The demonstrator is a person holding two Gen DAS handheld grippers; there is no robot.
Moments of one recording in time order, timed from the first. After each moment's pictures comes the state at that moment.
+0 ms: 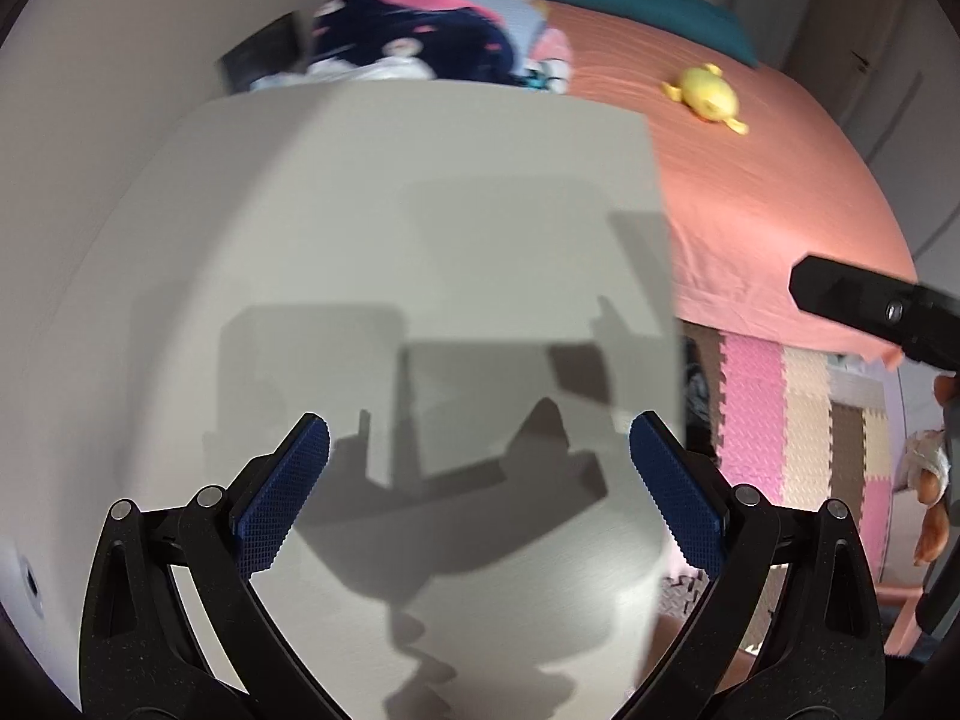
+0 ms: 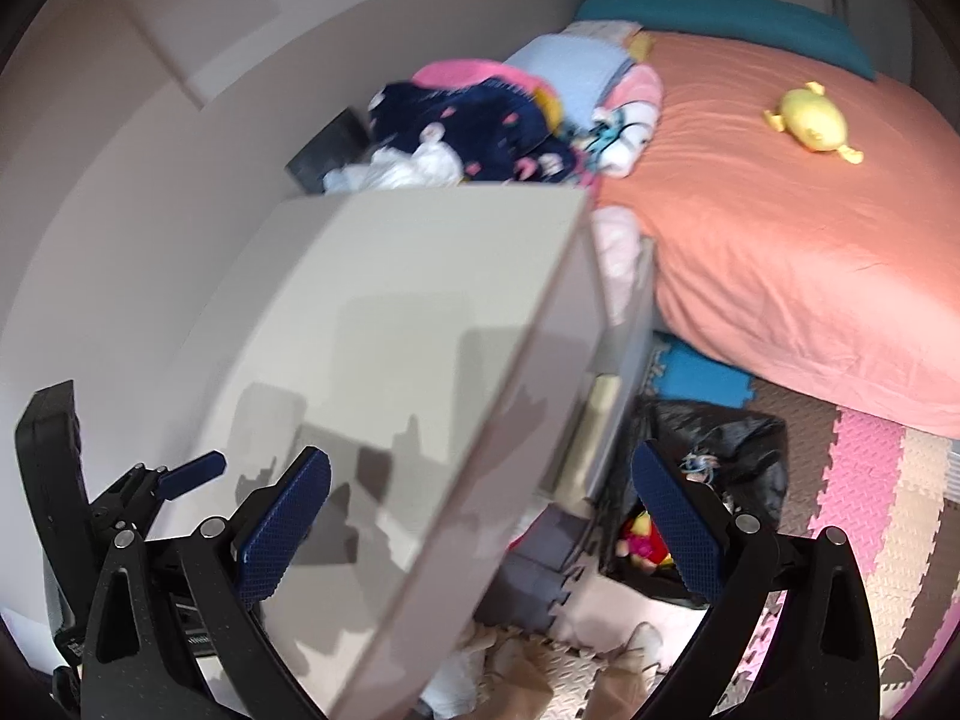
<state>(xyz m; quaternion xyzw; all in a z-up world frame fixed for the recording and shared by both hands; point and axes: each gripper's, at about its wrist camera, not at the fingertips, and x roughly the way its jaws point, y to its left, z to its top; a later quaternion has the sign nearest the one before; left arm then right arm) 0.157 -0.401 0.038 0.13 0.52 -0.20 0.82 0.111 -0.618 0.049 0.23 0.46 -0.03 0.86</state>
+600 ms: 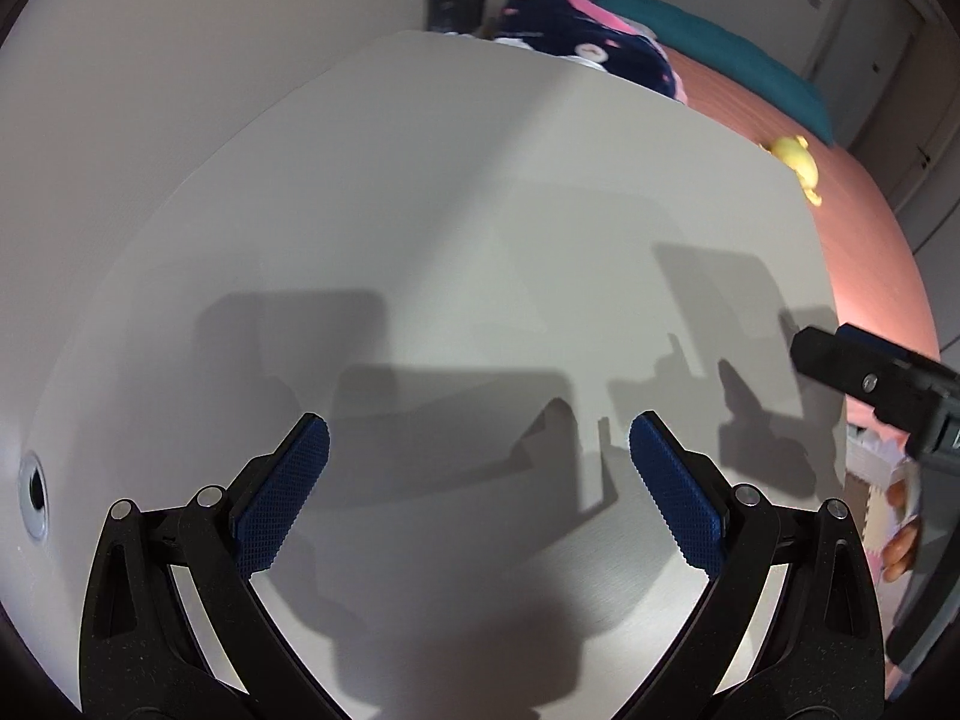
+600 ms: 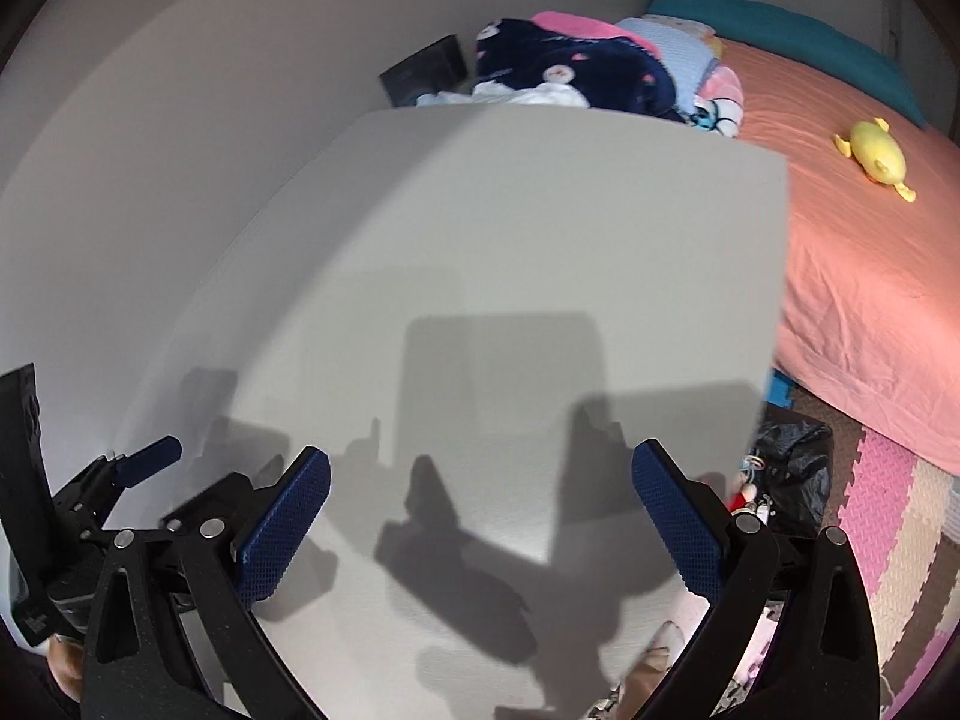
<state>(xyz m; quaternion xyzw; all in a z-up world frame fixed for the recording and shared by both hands) 0.151 -0.242 0.028 0.05 0.51 -0.12 0.85 0.143 -0.471 0.023 0.18 0.47 0.00 0.86</state>
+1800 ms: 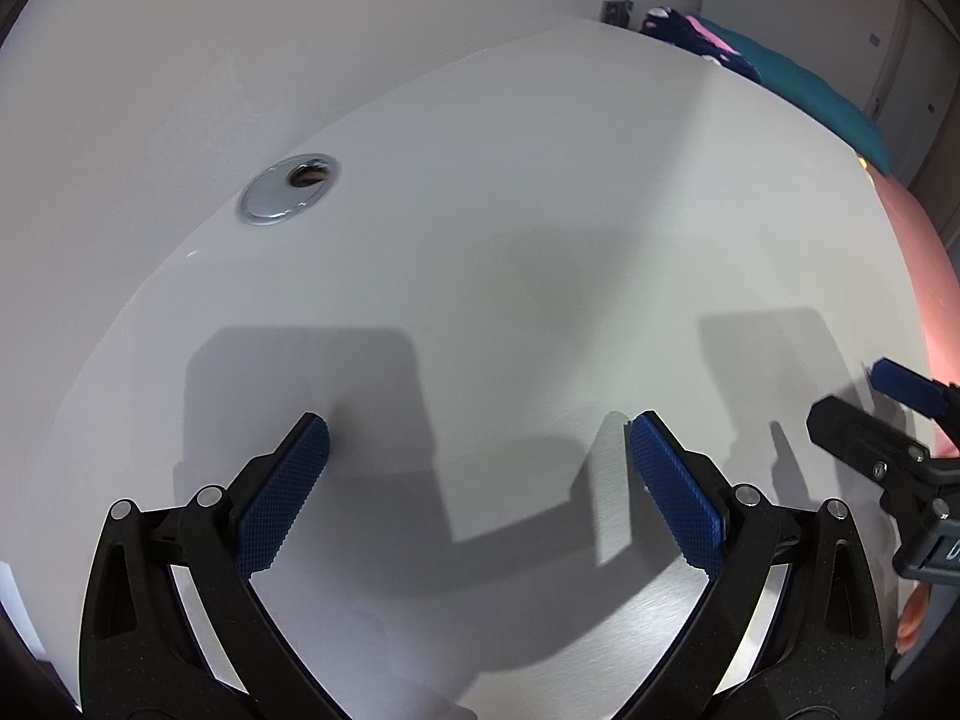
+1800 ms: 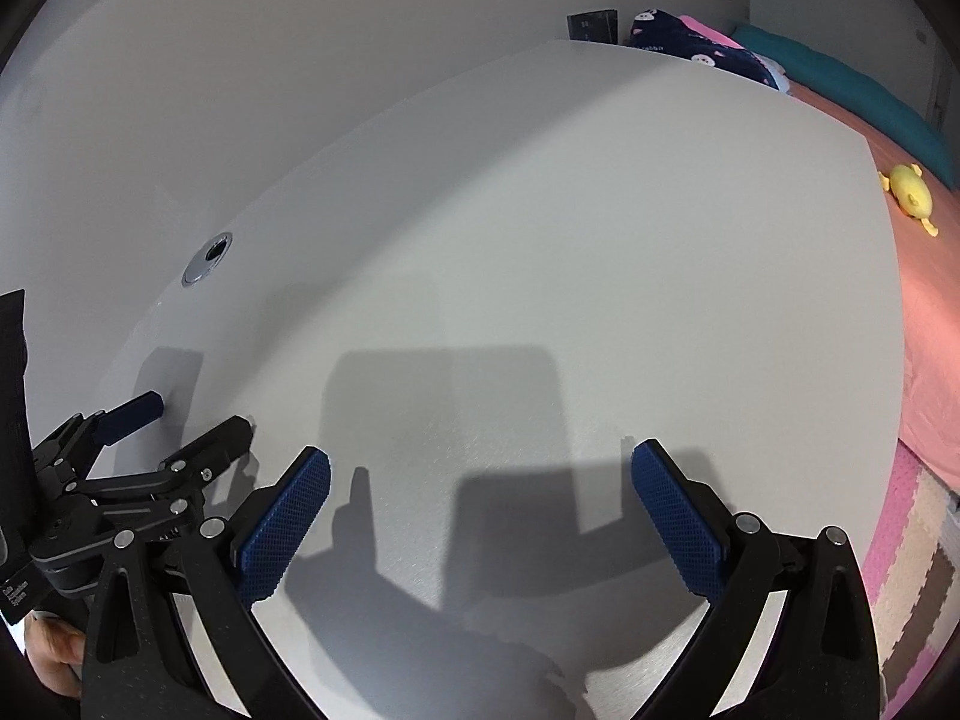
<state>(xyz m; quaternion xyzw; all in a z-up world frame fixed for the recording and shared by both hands) -0.002 -0.051 -0.001 0.04 0.48 -0.03 0.87 0.010 -0.236 0.001 0.10 0.47 0.03 0.88</state>
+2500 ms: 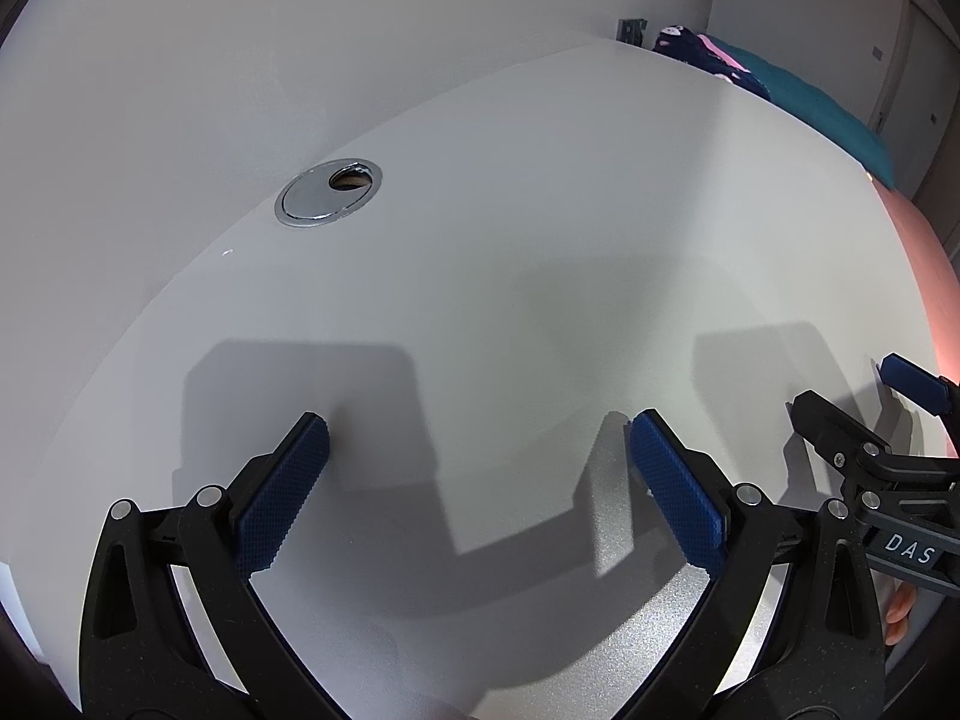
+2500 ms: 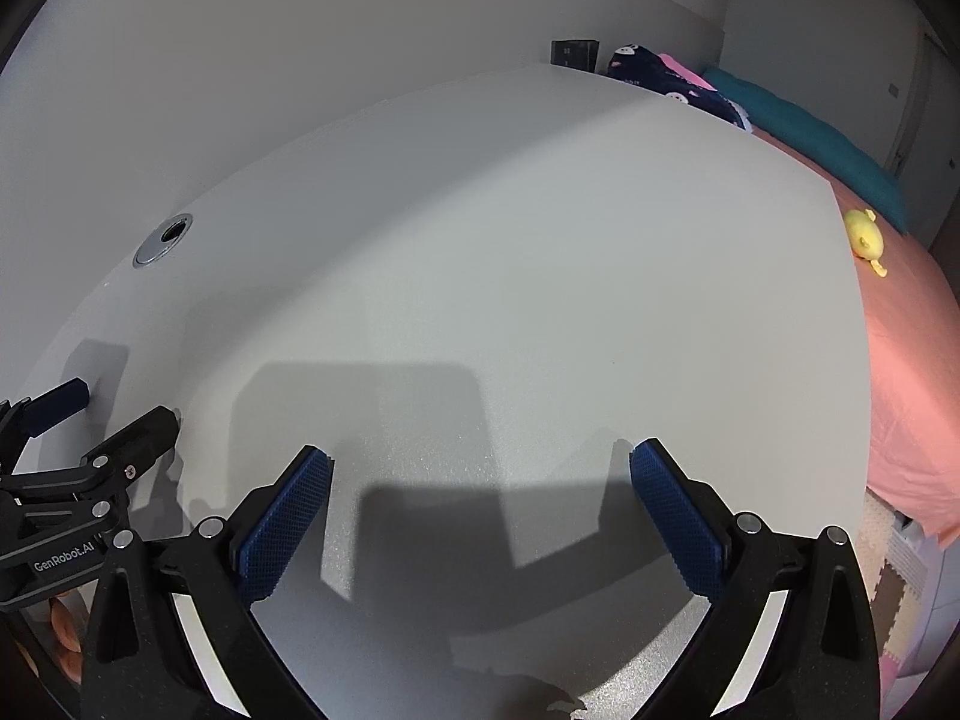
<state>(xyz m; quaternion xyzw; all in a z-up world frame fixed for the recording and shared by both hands) -0.010 -0.037 -0.003 0.04 0.46 -0.02 0.88 0.013 -0.214 -0.011 0.03 0.45 -0.03 0.89</state>
